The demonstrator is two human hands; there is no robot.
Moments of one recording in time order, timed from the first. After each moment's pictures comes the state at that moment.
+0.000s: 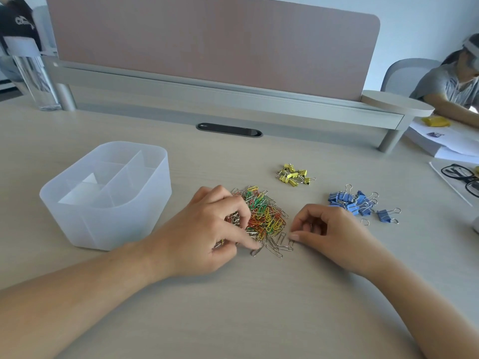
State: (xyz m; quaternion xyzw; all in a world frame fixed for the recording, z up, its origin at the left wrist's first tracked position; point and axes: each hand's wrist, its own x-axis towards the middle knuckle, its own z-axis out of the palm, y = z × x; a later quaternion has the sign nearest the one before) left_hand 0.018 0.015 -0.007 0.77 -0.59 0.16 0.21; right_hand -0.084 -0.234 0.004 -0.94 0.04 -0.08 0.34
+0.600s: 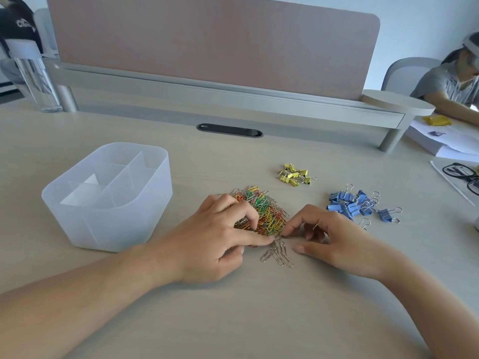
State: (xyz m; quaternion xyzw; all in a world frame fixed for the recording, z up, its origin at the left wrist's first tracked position) left_hand 0.011 0.011 -0.010 0.79 -0.58 0.10 0.14; right_hand -0.090 -0.232 0.013 -0.94 -0.04 0.01 0.34
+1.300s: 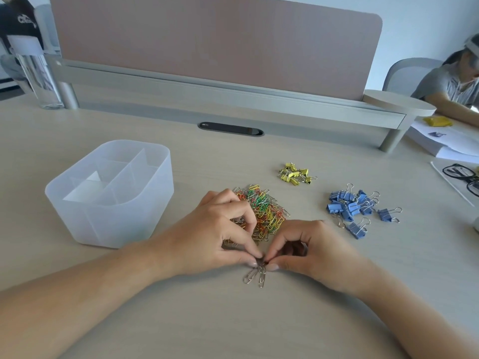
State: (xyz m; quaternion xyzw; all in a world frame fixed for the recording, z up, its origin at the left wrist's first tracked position) left_hand 0.017 0.010 -0.009 0.75 -0.60 0.08 0.25; right_hand -0.092 -0.199 0.004 -0.91 -0.12 -0.01 0.40
